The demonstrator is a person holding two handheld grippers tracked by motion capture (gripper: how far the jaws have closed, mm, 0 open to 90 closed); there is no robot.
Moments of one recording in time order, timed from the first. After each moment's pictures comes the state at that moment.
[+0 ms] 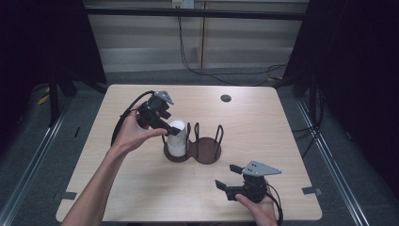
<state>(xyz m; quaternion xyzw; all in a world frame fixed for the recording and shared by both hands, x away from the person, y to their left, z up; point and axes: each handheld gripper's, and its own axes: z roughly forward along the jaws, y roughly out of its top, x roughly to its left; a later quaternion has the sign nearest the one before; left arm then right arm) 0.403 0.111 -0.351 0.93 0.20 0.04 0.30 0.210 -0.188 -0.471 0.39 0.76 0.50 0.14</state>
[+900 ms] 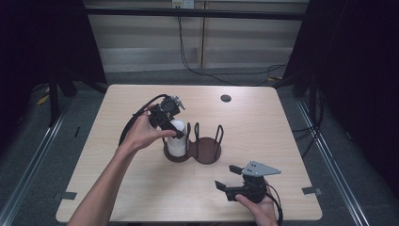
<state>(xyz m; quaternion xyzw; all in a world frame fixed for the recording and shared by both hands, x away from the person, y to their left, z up) 0.413 0.084 -0.367 0.95 0.19 0.04 0.23 0.209 -0.187 -0.472 0.39 0.76 0.50 0.13</state>
